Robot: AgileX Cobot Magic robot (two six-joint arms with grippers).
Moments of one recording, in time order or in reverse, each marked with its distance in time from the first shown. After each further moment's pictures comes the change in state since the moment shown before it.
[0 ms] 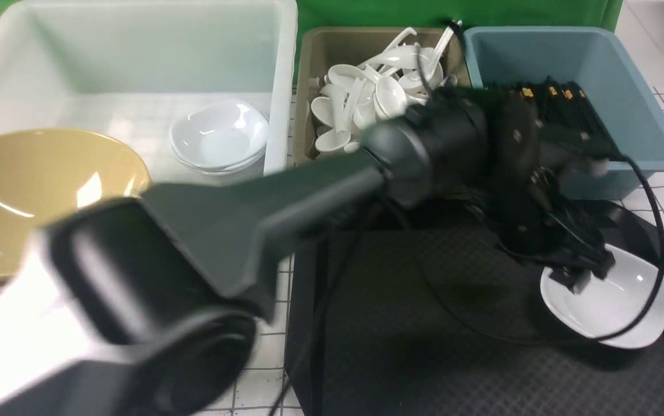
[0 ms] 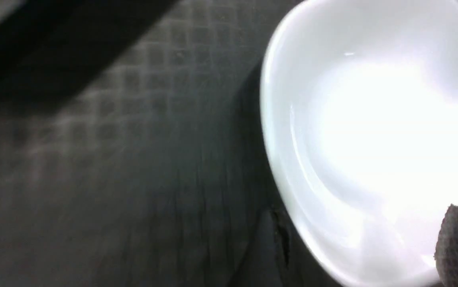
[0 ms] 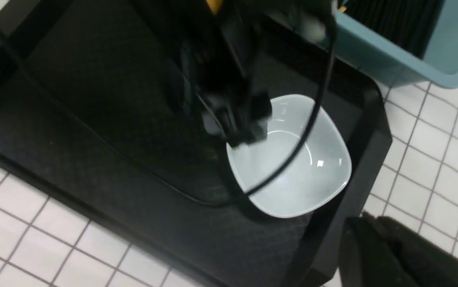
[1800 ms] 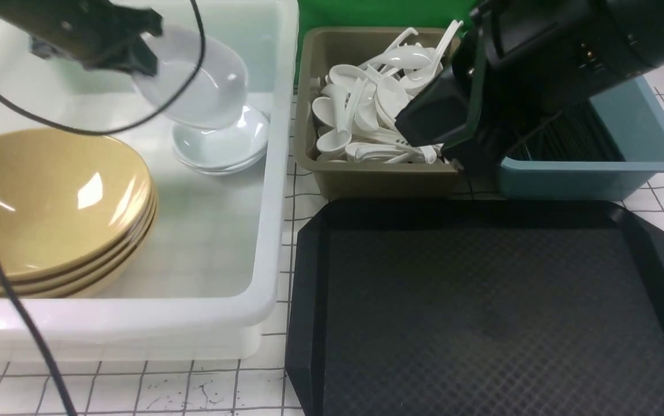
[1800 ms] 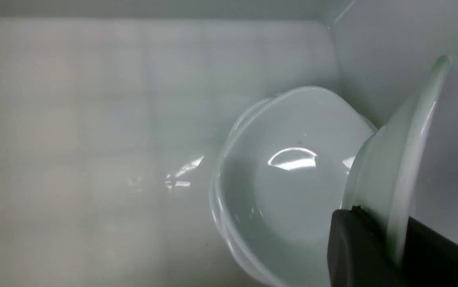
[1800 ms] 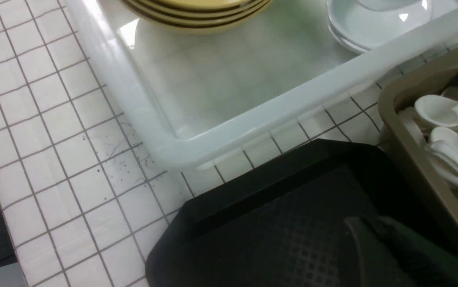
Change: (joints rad) right arm 0.274 0.565 -0.397 0.378 -0.218 -0.336; left arm 0.932 -0.336 0.261 -0.108 -0.010 0.196
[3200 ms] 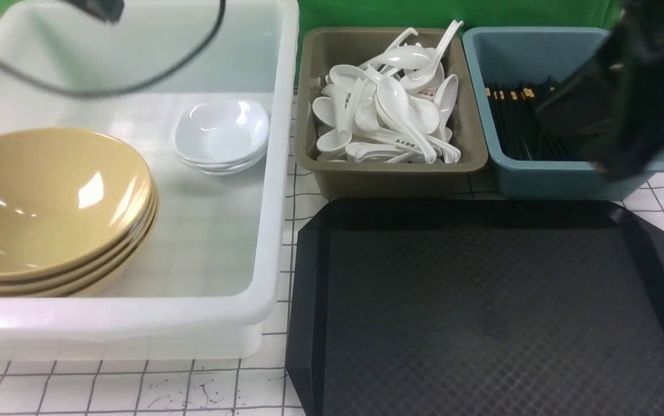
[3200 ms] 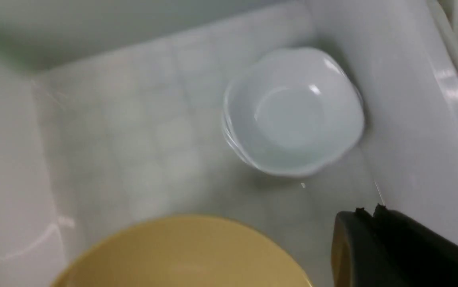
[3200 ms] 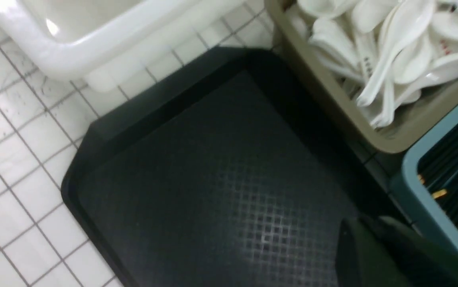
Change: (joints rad) right arm 0.000 -0.201 0.080 -0.317 0.116 0.217; left arm -0.154 -0.333 -0.044 0.385 0.362 -0.099
